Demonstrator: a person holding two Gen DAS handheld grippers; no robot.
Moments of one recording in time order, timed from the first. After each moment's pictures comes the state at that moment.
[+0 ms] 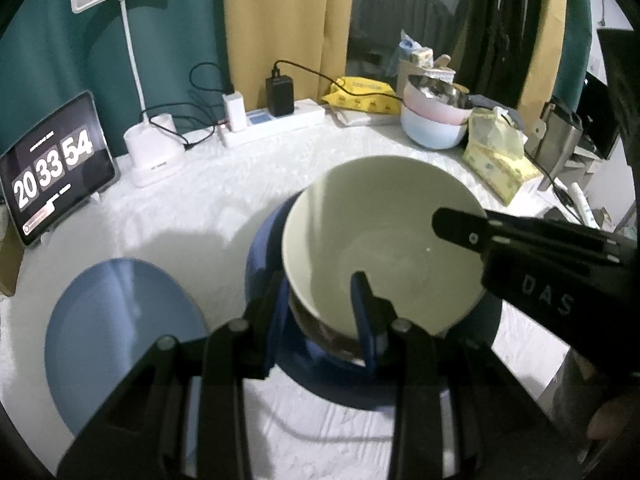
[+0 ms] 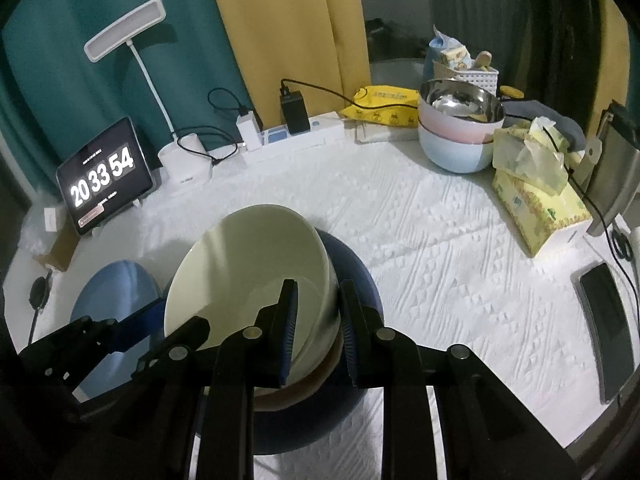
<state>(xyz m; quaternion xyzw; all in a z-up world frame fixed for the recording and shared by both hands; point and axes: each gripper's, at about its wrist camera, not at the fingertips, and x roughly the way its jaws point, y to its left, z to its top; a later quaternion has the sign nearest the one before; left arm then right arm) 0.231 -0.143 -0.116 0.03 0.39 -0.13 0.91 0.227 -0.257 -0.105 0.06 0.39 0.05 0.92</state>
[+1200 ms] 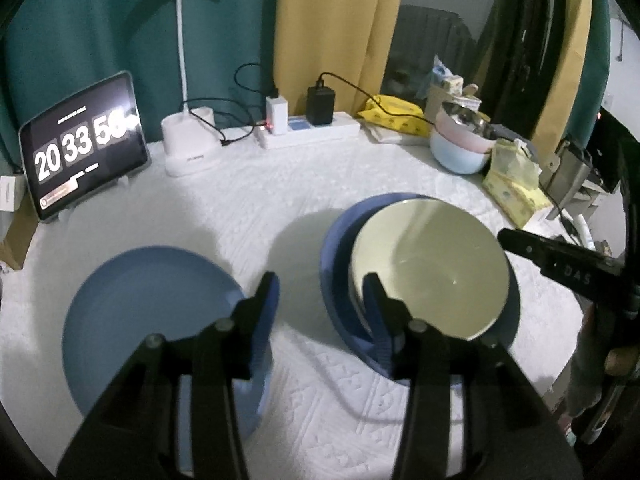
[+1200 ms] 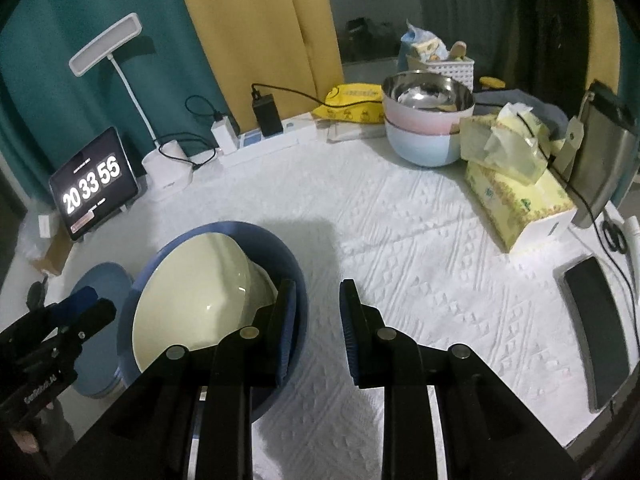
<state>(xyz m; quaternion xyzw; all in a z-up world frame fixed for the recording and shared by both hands) 0.228 -0.094 -0.108 -0.01 0.38 -0.10 0.92 0.225 -0.299 -0.111 0.07 0.39 0.04 0.92</state>
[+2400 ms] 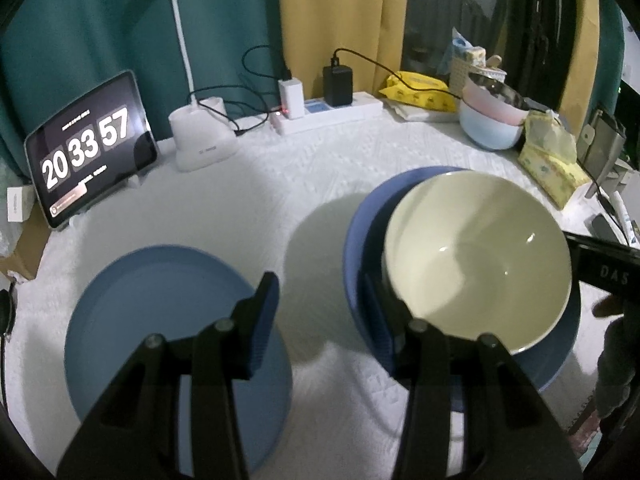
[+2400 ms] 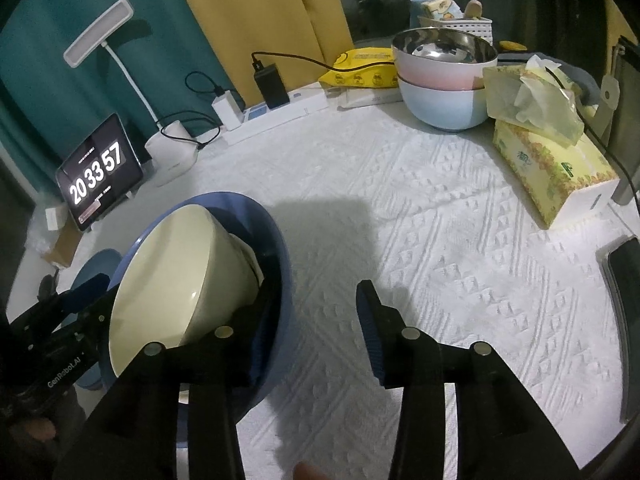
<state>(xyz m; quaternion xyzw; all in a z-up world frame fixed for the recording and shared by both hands) 0.247 -0.106 -0.138 0.04 0.39 -0.06 0.92 0.243 -0.308 -0.146 0.10 0.41 0.08 0.90</state>
